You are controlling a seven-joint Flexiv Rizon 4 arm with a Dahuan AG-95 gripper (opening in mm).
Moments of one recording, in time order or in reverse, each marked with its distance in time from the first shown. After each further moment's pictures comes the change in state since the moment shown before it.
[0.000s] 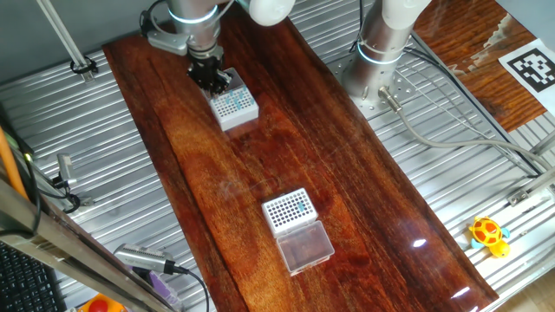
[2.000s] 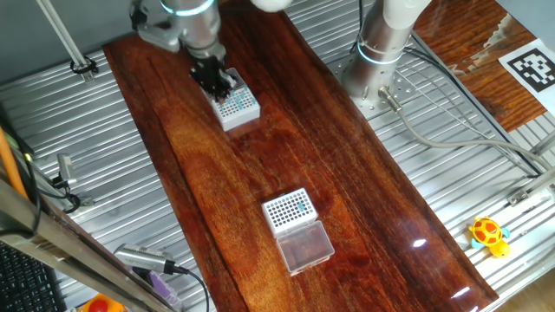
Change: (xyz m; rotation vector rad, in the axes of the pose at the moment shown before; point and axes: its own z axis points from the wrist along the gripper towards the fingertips) arm -0.072 0.080 -0.060 -0.059 0.001 0.193
